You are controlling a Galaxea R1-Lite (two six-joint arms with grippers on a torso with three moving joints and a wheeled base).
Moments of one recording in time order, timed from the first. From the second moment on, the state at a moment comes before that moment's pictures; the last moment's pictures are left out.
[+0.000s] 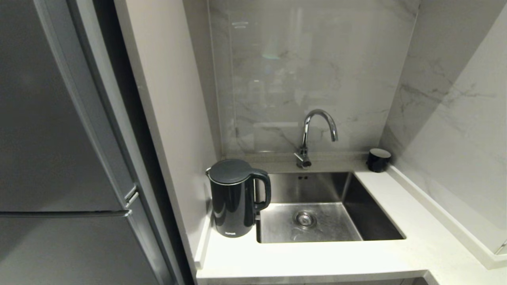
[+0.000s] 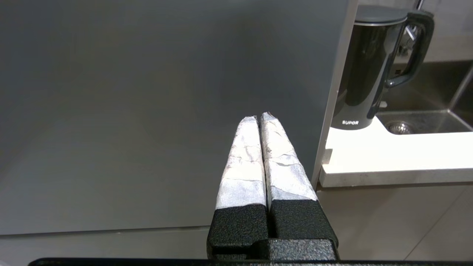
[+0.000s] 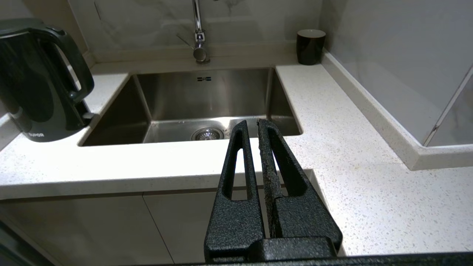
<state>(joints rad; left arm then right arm) 0.00 0.00 0.00 0.00 -0.01 0.05 0.00 0.00 0.00 0.00 0.00 -0.01</state>
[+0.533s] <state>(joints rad) 0.00 0.00 0.00 0.00 -0.01 0.05 0.00 0.00 0.00 0.00 0.00 -0.01</state>
